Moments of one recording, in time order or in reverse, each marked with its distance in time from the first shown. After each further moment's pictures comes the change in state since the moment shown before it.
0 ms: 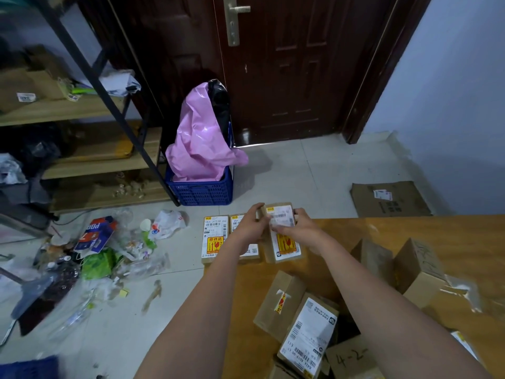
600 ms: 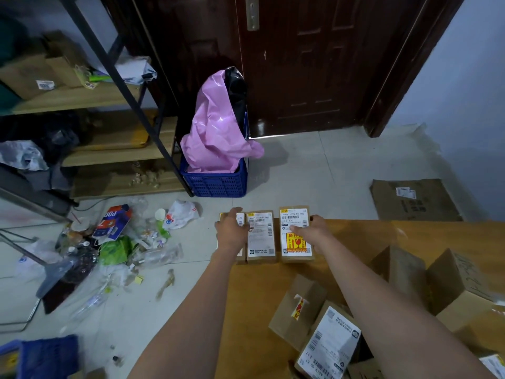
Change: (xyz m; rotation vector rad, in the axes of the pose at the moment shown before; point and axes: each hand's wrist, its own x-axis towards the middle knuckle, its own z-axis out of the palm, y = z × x) left_hand 0.024 -0.052 -0.061 0.494 0.526 0.019; right_hand 0.054 0.014 0.033 0.039 0.134 0.173
